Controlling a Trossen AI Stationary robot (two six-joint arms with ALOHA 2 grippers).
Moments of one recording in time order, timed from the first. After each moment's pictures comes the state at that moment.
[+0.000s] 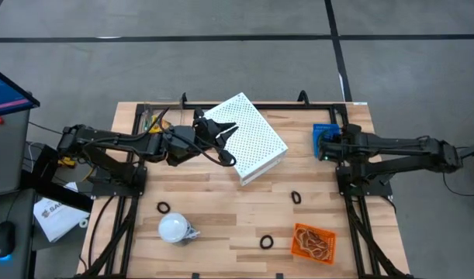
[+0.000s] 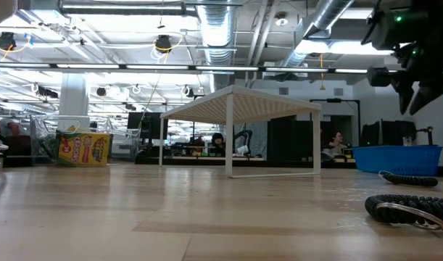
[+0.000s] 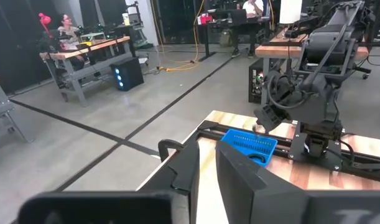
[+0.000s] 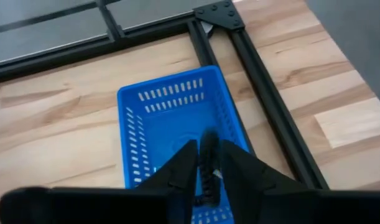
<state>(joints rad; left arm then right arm) -0.12 1.38 1.26 -0.03 -0.71 0.02 -0.14 0.85 0.65 -1.37 0.79 1.73</state>
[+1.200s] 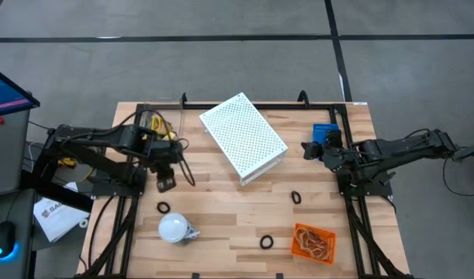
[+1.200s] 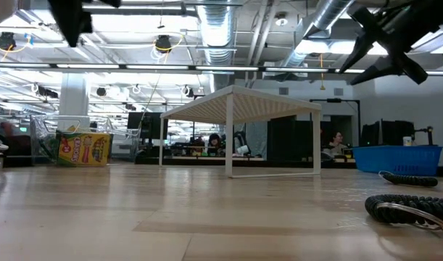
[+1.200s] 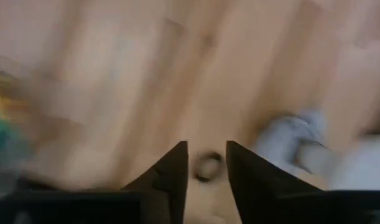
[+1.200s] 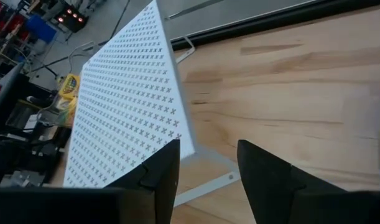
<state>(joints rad) -0.10 1.18 1.23 -1.36 0.01 -0.50 0.19 0.74 0.65 -0.72 0.78 1.39</state>
